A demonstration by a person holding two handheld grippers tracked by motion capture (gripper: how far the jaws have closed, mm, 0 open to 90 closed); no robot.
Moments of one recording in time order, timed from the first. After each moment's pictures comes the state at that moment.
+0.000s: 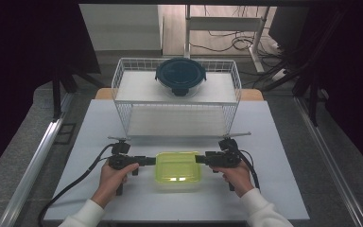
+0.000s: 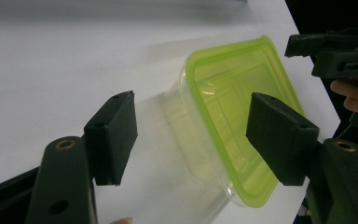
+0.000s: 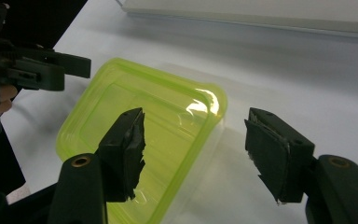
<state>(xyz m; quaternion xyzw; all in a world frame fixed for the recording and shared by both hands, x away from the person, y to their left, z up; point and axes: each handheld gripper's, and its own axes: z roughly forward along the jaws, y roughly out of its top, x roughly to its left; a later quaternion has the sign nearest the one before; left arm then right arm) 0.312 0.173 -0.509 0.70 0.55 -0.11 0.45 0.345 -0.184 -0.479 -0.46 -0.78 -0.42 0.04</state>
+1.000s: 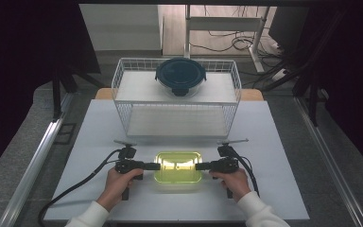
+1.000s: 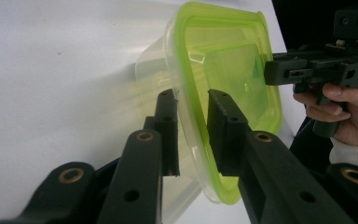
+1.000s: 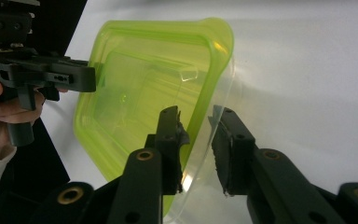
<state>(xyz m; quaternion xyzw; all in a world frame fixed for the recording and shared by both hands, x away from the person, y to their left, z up) 0.307 0.159 -0.521 0.68 0.56 -0.18 0.45 0.340 -0.187 -0.505 -0.51 -0.75 -0.40 0.15</state>
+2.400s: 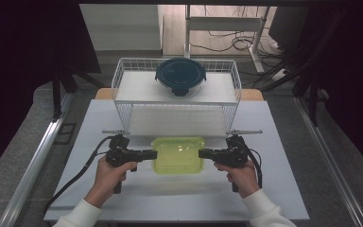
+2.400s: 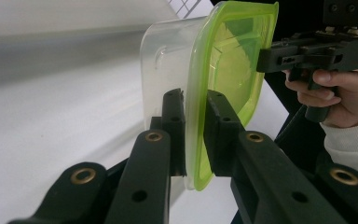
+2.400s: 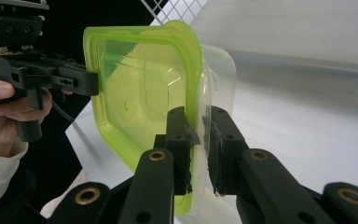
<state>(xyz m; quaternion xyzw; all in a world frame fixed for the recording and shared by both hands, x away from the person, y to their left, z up) 0.292 0.165 -0.441 0.72 0.48 -0.09 0.50 0.324 -0.191 -0.434 -0.44 -0.75 -0.49 0.07</state>
